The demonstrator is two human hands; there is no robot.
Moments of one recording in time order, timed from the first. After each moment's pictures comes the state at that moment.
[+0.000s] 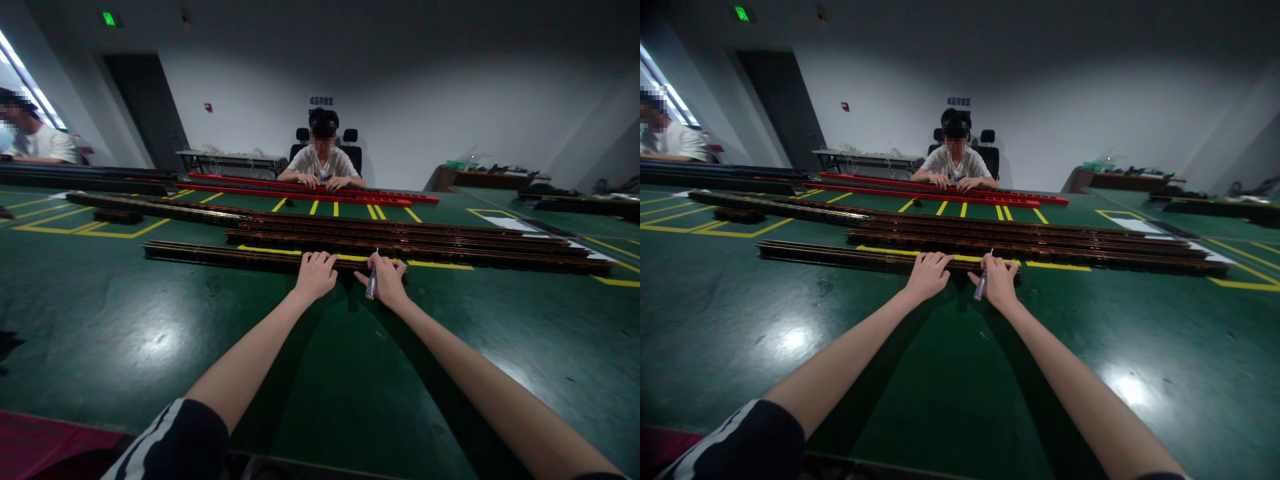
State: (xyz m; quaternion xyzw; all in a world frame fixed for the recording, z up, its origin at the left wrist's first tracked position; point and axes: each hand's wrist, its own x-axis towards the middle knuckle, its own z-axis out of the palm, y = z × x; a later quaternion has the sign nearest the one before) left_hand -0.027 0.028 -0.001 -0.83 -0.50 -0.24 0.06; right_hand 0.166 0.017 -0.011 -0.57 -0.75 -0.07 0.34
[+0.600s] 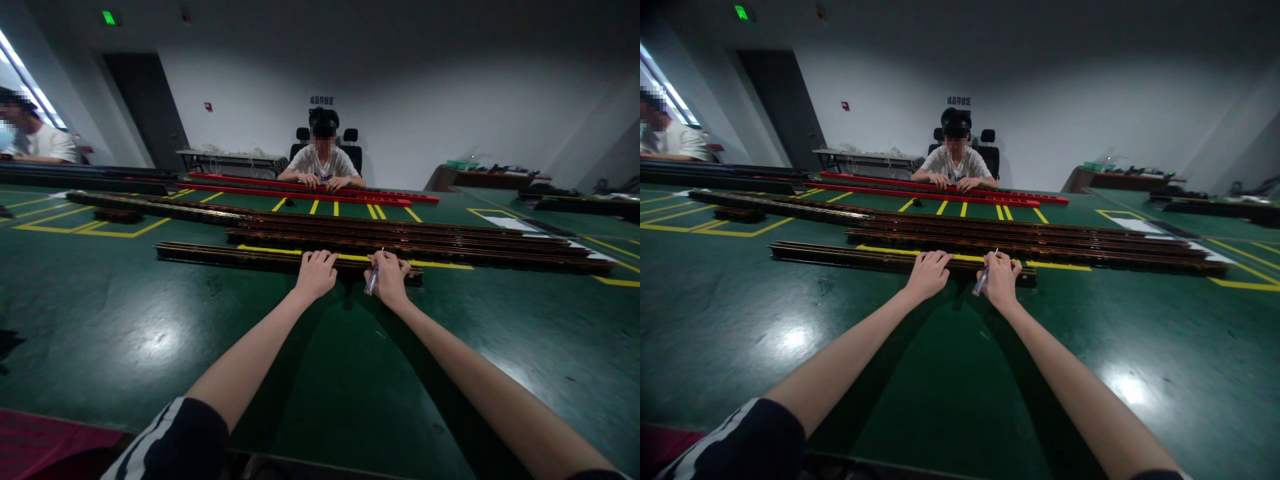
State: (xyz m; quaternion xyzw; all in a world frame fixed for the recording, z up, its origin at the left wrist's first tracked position) left_hand -0.026 0.027 0.000 -0.83 -0.51 -0.24 0.07; right_hand 0.164 0.018 -0.013 -0.59 -0.72 -0.12 0.36
